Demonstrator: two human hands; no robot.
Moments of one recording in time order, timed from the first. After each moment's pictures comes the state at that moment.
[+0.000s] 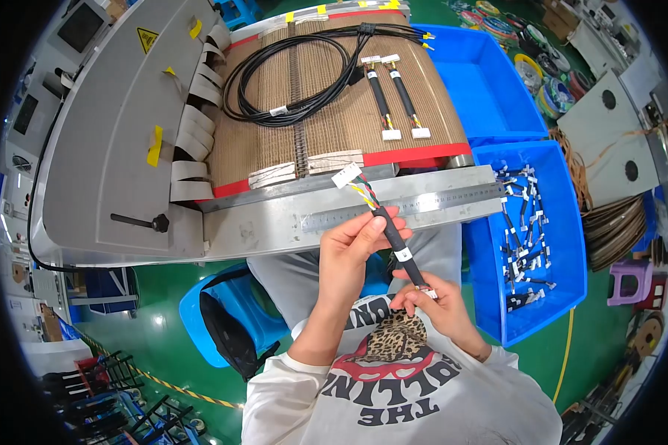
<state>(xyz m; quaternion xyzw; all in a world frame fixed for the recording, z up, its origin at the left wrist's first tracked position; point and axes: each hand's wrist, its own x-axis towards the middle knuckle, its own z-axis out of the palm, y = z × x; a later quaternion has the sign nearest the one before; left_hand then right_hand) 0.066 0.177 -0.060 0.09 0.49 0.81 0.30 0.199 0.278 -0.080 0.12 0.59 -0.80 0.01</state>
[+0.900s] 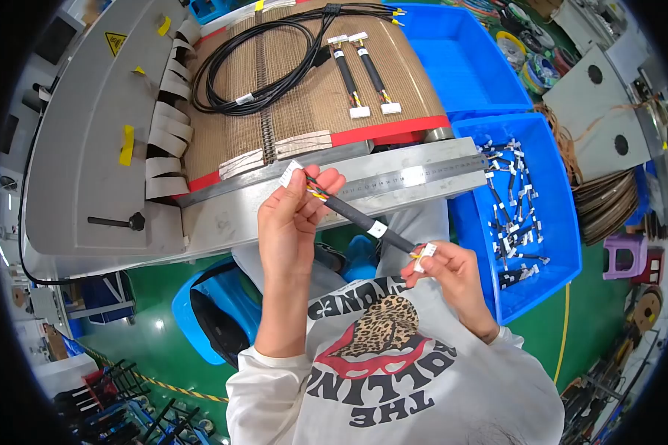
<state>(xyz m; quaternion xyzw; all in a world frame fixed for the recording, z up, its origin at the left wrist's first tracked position) 0.038 0.164 -0.047 0.02 0.47 0.84 0.26 0.215 0.306 -0.076 0.18 0.53 -0.83 -0.04</state>
